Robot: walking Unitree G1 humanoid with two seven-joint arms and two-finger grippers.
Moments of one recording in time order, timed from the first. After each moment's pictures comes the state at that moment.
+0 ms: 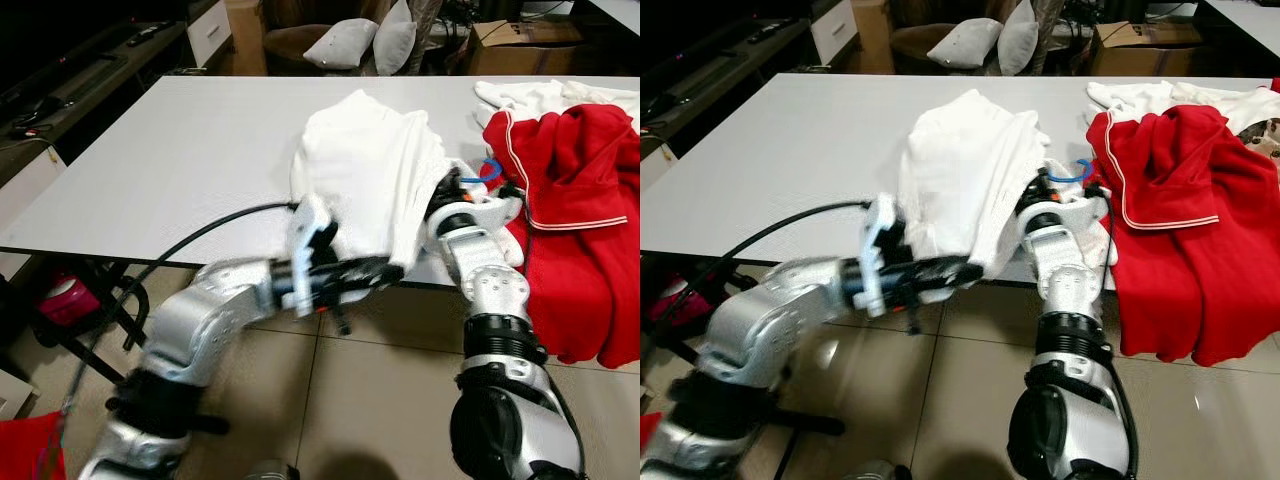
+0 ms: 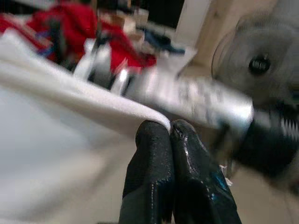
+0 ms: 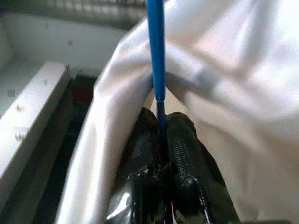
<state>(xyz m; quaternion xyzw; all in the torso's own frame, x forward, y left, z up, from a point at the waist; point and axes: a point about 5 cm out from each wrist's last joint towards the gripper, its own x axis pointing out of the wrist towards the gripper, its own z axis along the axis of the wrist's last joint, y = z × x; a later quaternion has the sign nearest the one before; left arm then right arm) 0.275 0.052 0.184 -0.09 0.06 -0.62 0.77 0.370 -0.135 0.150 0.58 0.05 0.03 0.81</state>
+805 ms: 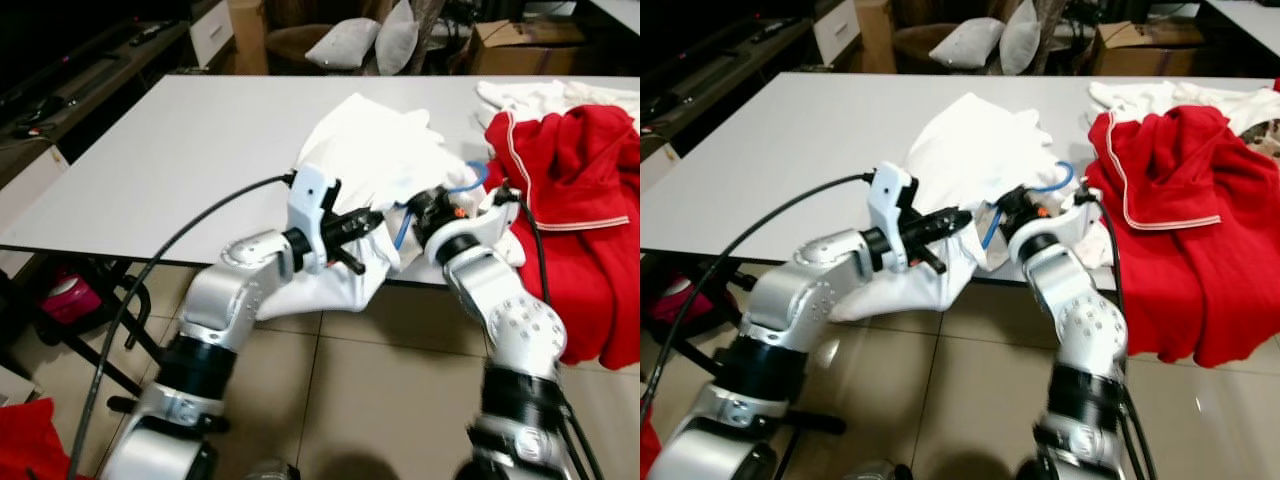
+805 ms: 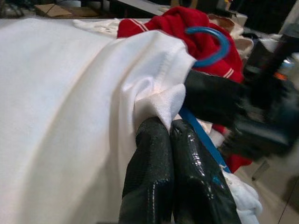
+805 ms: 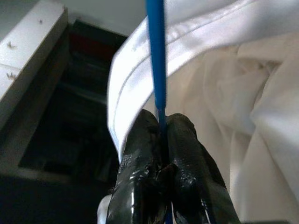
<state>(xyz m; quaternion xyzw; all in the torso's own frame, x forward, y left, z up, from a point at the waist) 0.320 0.054 0.170 -0.08 0.08 -0.44 0.89 0.313 -0.128 0.167 0.50 0.11 0.11 0.85</state>
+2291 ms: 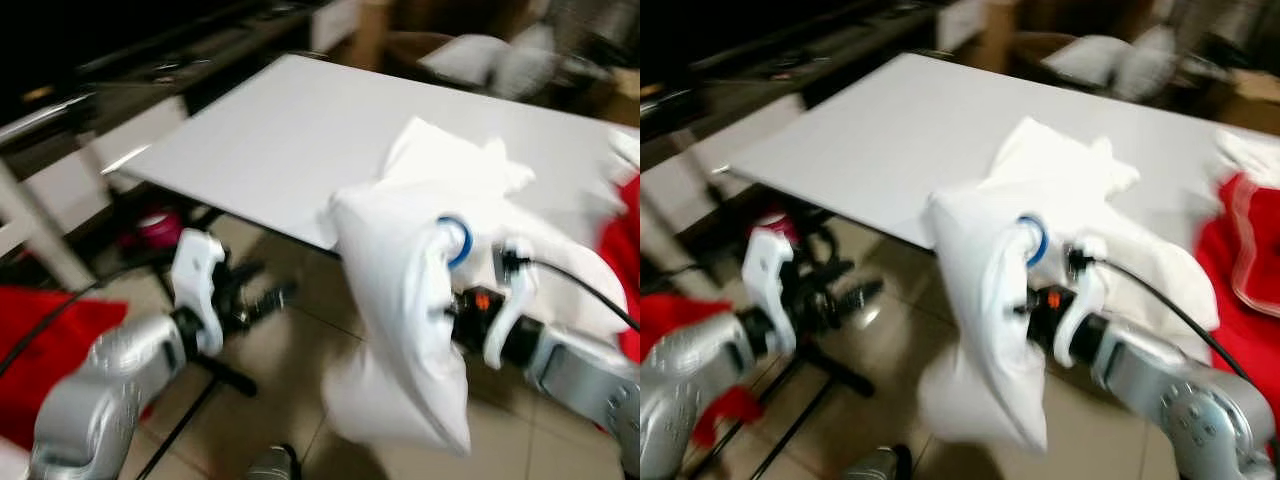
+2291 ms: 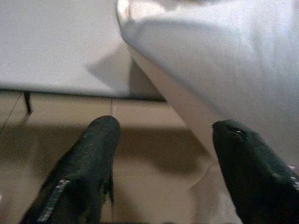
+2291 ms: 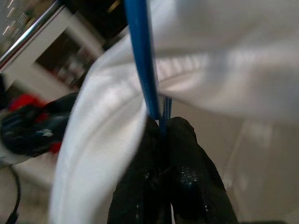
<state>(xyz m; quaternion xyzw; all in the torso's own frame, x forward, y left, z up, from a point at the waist) 0.231 0.155 0.141 -0.04 0.16 -0.33 0.93 0.219 -0.160 0.164 0.18 0.22 0.34 0.89</state>
